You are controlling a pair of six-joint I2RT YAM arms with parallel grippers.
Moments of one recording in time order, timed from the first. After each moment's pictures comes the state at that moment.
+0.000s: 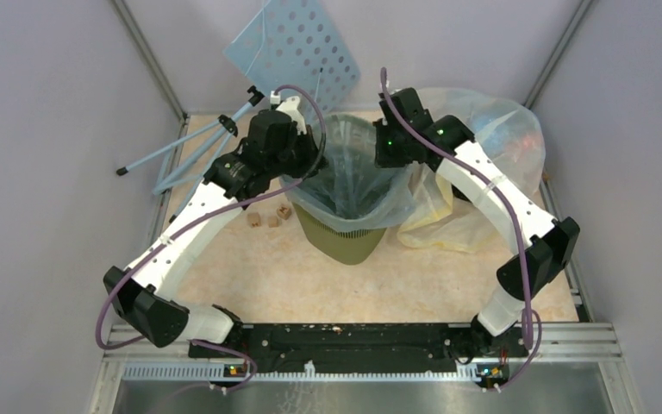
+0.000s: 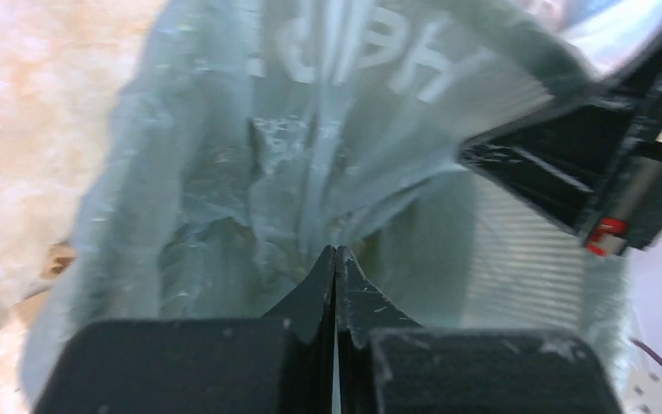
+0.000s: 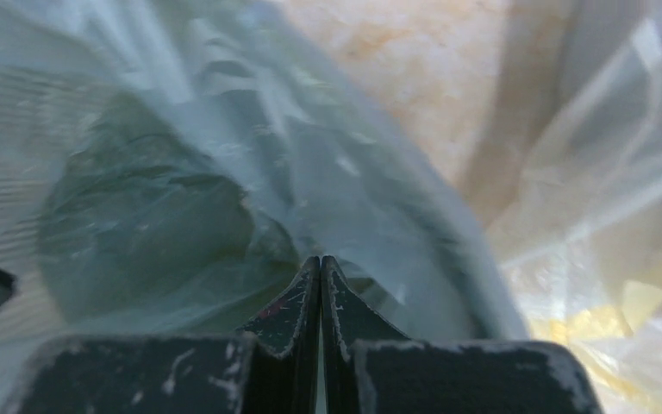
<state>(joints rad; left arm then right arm) -0.58 1.37 1.47 -0.61 0.01 -0.52 0.64 1.67 1.83 -0.98 0.19 0.49</state>
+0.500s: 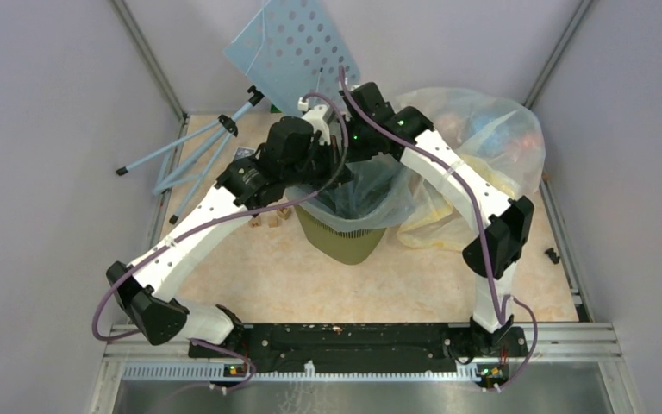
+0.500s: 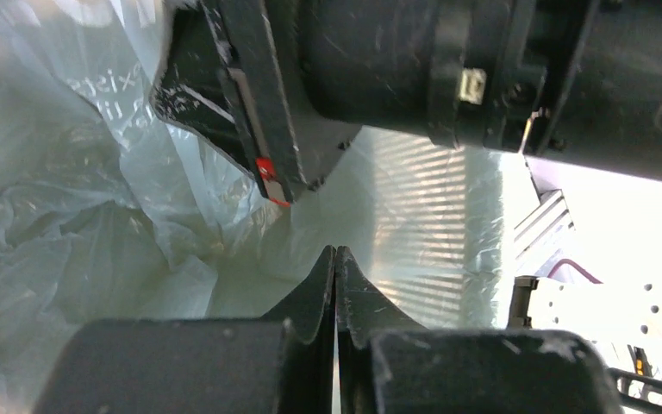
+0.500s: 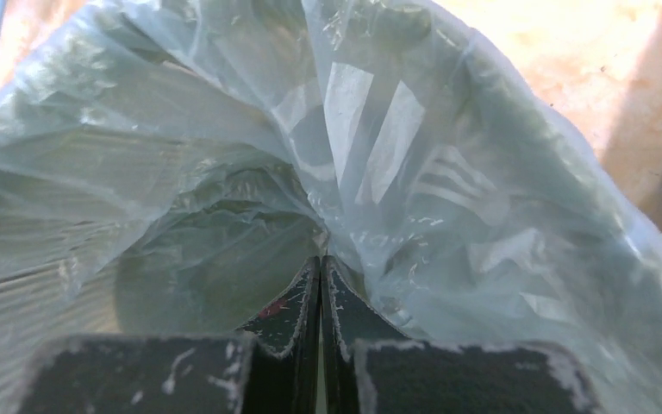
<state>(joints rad) -0.71 1.39 1.53 -0.61 0.13 -0.54 0.72 1.89 2.07 -0.95 0.08 0.41</state>
